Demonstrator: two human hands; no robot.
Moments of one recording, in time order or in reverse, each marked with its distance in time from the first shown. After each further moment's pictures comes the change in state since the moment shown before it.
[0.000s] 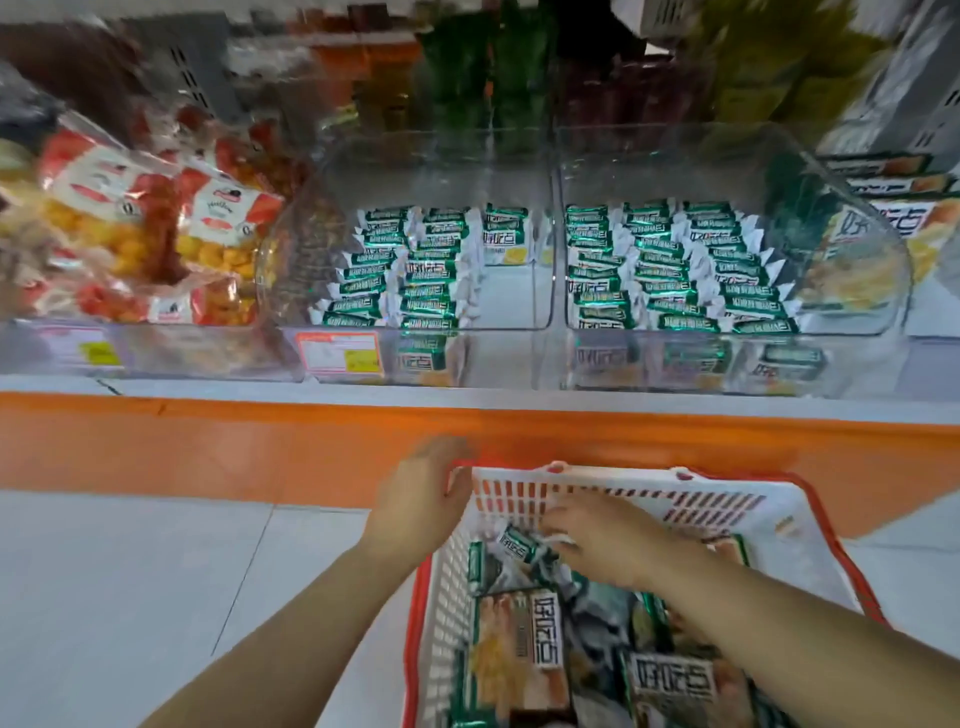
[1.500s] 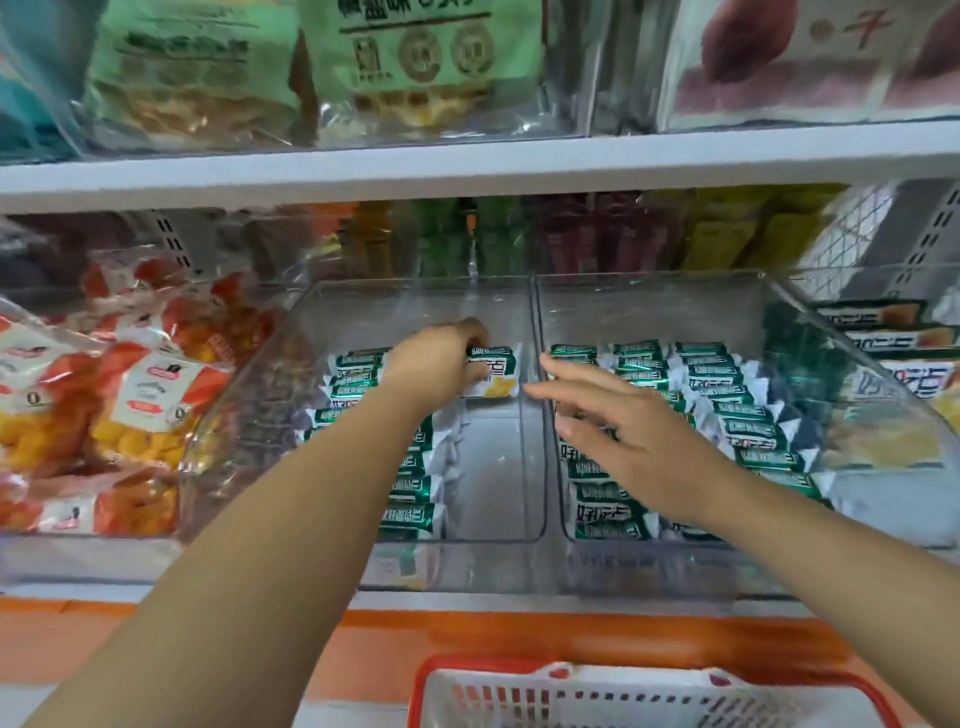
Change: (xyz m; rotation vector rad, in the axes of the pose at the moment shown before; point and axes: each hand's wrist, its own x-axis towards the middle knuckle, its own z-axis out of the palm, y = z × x) left_hand 0.269 0.064 -0.089 0.371 -0.003 0.088; right_hand 0.047 0.043 -0.210 0.425 0.554 -0.112
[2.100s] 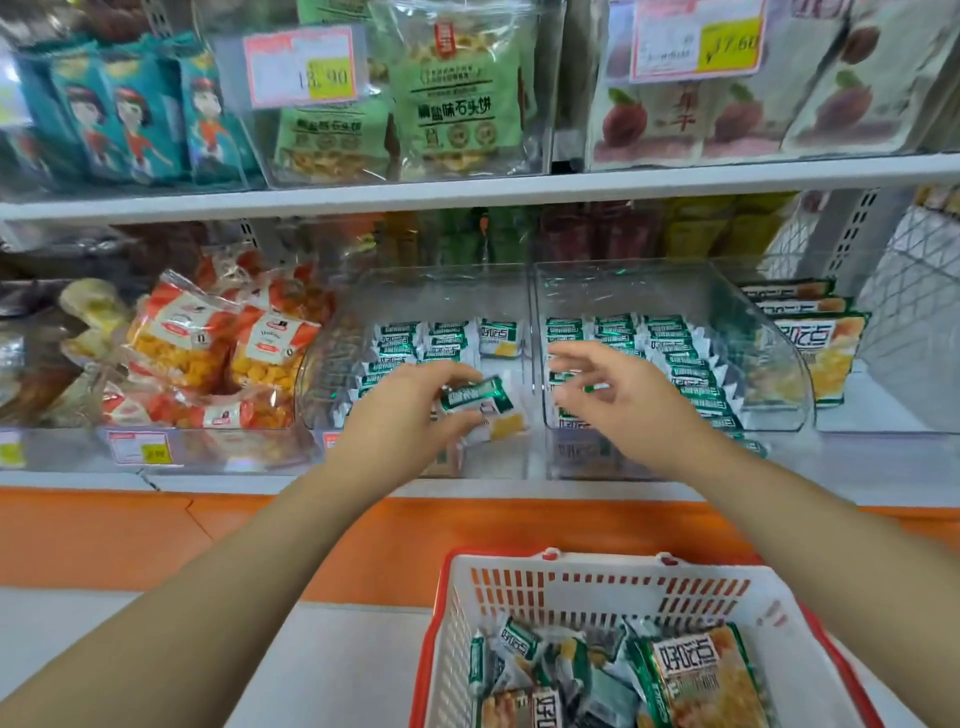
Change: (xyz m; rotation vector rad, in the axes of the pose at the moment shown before) left_hand -0.213 0.041 -0.073 -0.192 0.116 0.095; right_hand -0.076 -0.078 -0.004 0.175 0.165 0.151
